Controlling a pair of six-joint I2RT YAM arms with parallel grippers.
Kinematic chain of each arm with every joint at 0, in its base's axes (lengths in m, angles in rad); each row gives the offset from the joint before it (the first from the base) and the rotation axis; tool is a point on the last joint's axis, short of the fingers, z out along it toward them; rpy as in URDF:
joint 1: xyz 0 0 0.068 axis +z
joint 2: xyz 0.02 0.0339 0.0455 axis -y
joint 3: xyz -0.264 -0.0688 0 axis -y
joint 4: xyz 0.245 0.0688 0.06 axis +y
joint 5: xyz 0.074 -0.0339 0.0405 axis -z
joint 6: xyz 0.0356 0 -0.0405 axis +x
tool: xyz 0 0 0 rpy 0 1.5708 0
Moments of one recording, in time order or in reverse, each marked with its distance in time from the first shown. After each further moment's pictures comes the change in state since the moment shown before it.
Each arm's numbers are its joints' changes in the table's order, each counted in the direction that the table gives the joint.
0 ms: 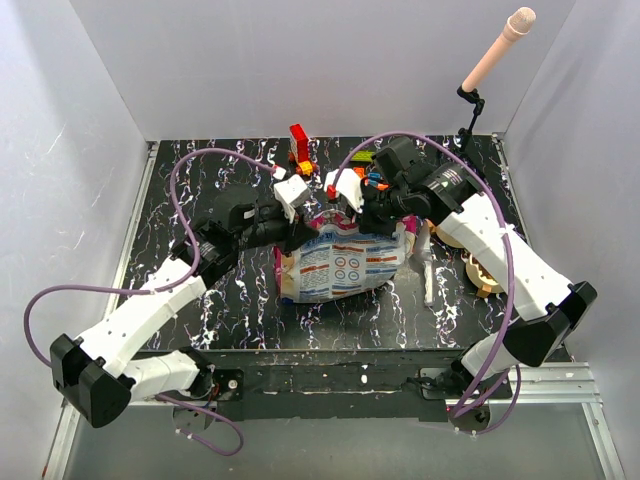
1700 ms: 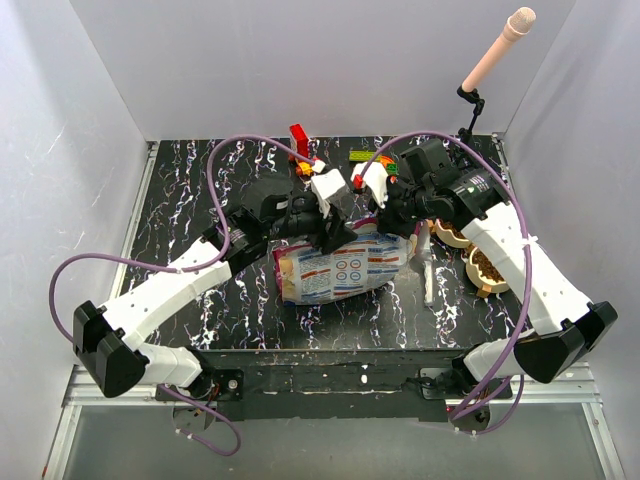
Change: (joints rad) left arm -0.132 -0.183 0.165 -0.071 -0.010 0.036; right arm -0.129 0.111 -0.120 -0.043 -0.032 0.075
